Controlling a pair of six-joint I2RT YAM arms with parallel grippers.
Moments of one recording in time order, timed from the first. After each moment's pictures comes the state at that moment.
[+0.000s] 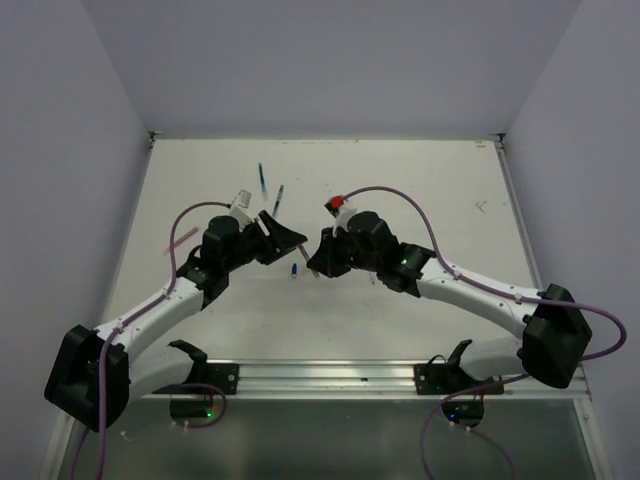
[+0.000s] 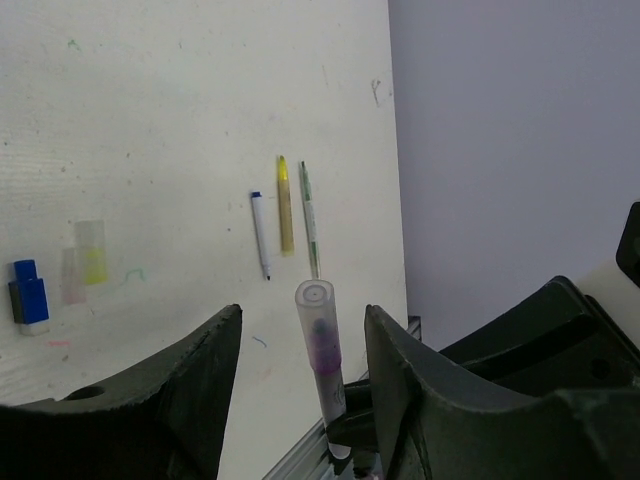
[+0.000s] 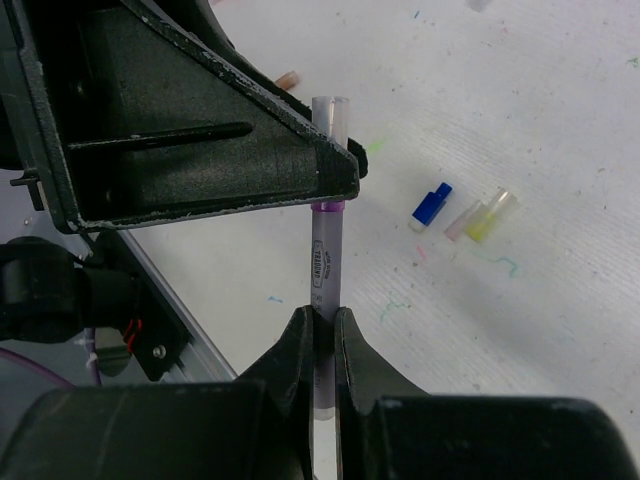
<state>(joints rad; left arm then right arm) -0.47 1.10 0.56 0.20 0.31 -1.04 0.88 1.34 0.93 -0.10 -0.12 0.53</state>
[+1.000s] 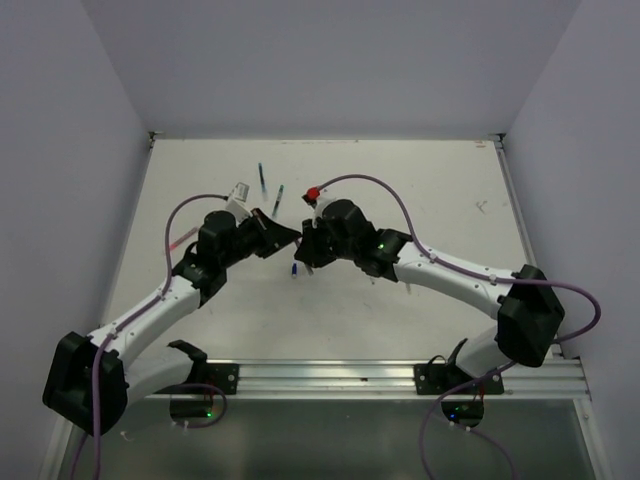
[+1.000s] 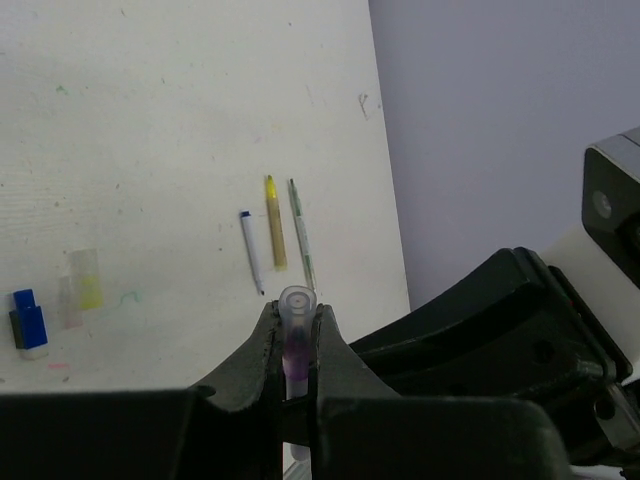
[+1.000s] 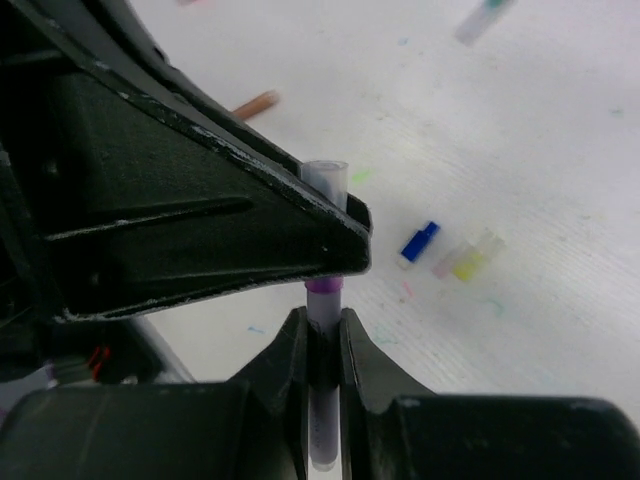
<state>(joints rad) -0.46 1.08 0.58 0.20 0.32 -1.00 0.89 1.50 1.09 -0.17 -0.12 0.47</state>
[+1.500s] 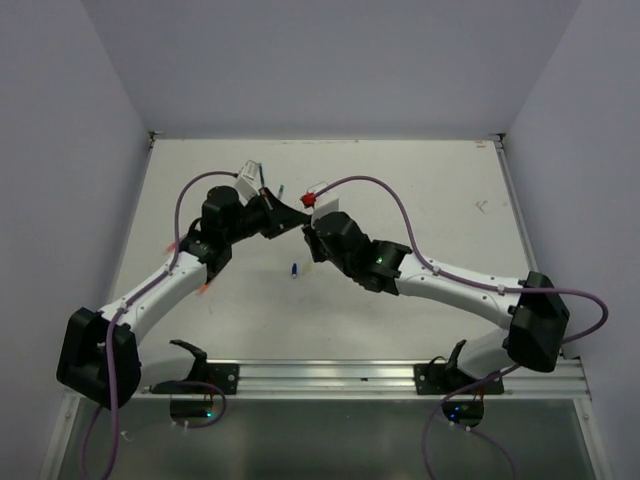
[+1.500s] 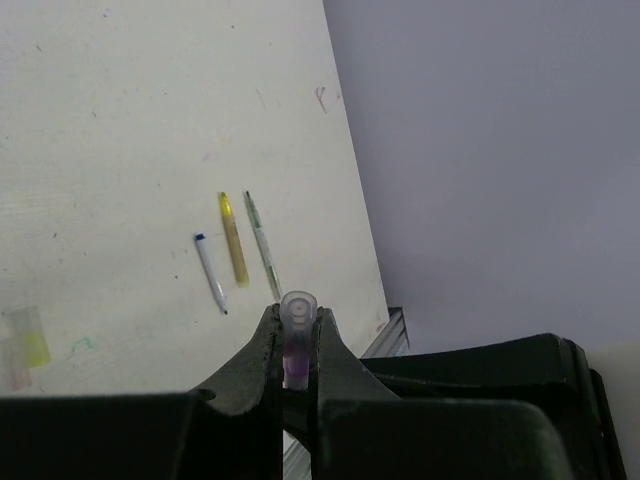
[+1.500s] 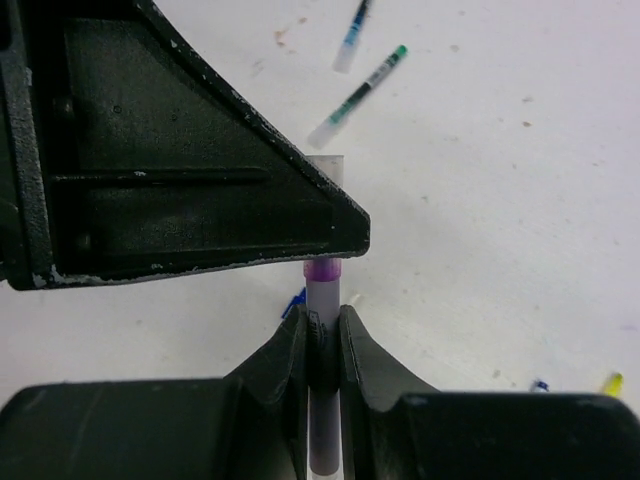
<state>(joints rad) -0.43 1.23 0.79 0.16 0.42 -0.97 1.05 1.48 1.16 -0.21 0.50 0.28</state>
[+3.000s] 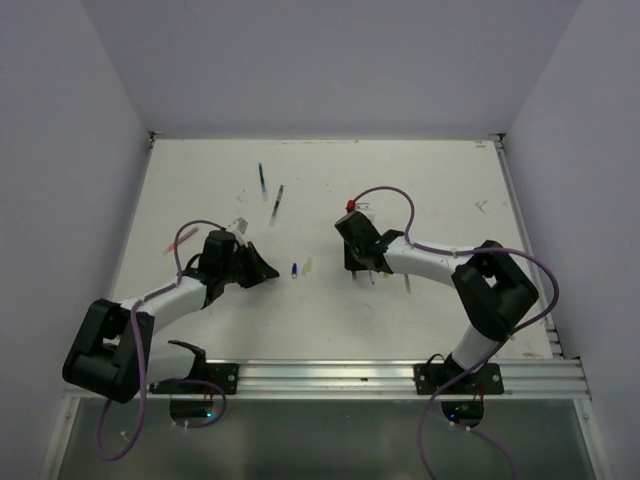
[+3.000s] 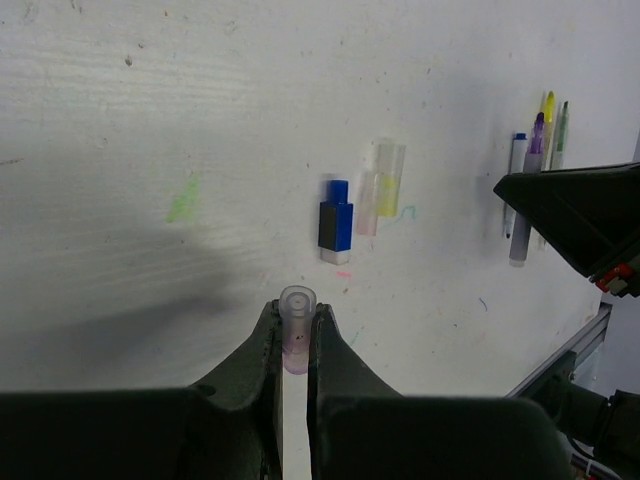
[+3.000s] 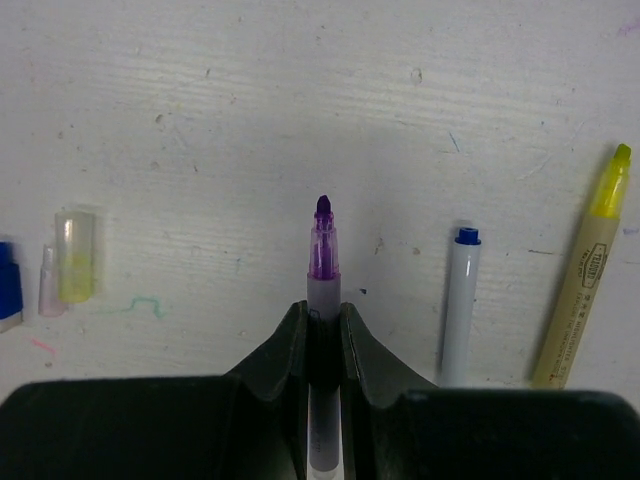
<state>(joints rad) -0.31 1.24 0.42 0.09 0.34 -0.73 0.74 1.68 0.98 -0.30 0.28 0.60</state>
